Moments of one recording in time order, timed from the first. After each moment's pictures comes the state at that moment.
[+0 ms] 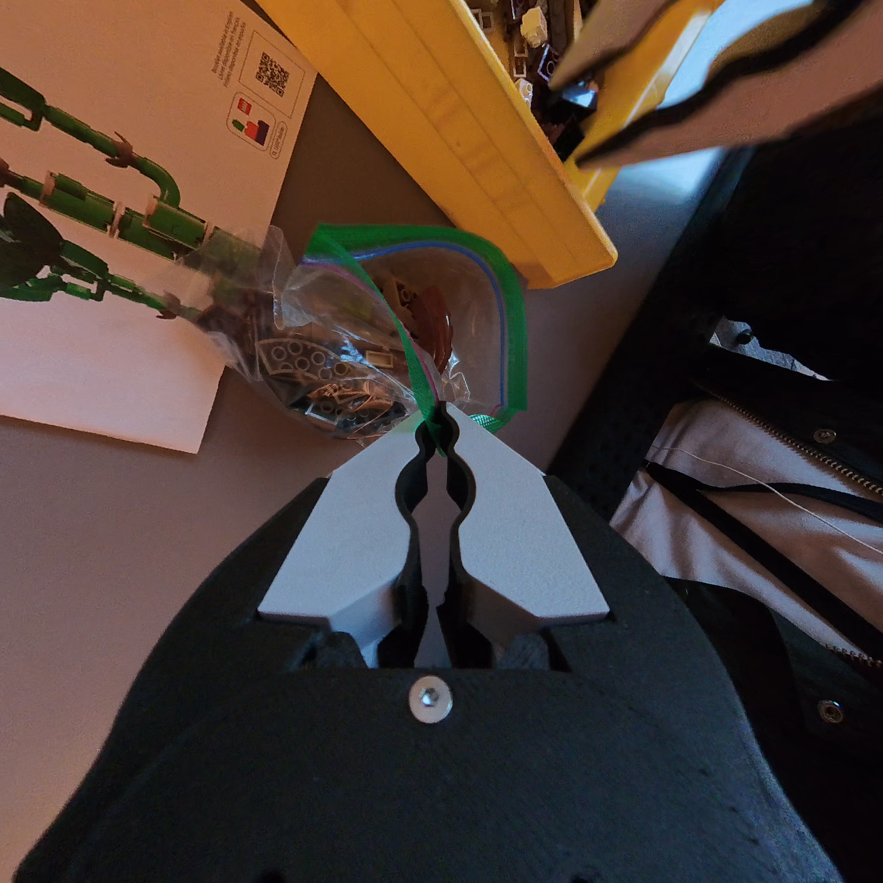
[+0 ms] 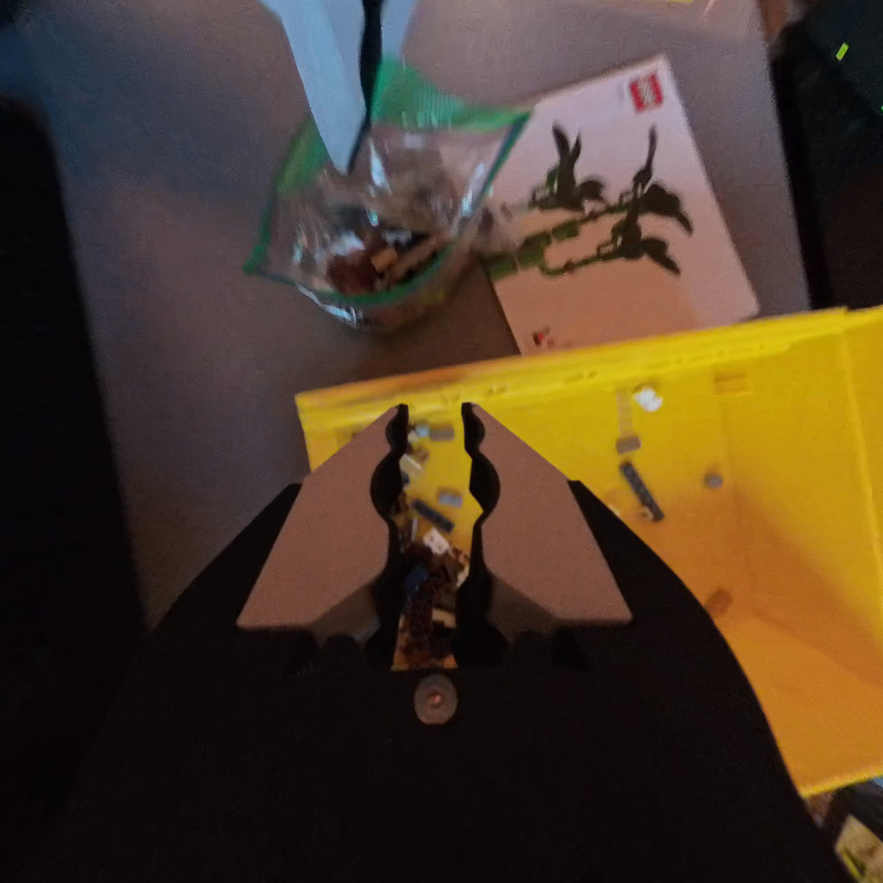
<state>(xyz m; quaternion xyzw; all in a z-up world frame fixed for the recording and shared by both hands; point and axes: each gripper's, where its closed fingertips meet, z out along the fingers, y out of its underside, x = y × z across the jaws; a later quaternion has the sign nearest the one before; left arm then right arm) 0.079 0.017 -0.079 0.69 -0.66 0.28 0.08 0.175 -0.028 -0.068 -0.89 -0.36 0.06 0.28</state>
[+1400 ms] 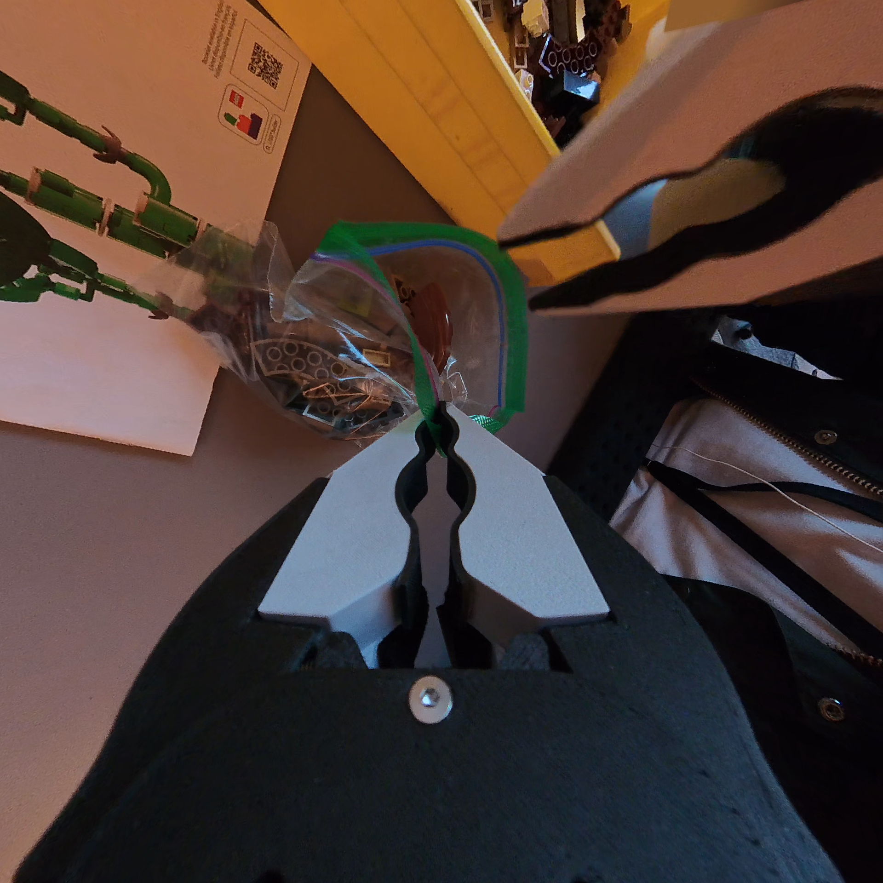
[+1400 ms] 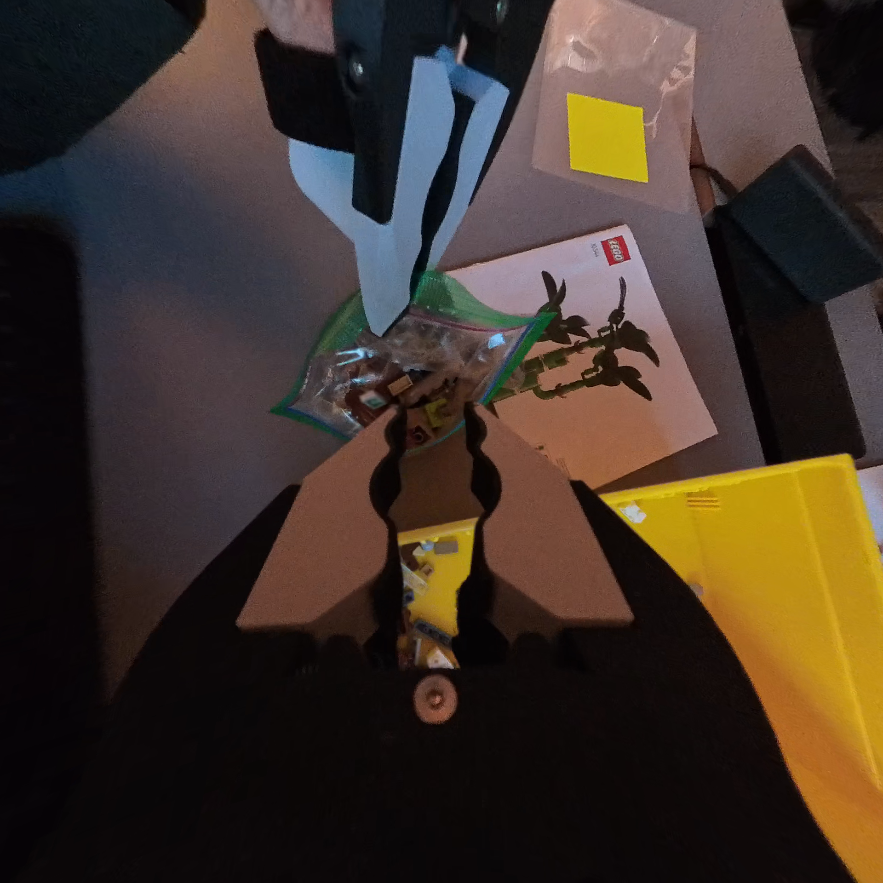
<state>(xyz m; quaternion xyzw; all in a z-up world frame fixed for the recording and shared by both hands) 0.080 0.015 -0.082 0.69 -0.66 0.28 0.09 0.121 0.009 -0.052 -0.85 -0.37 0.05 0.36</state>
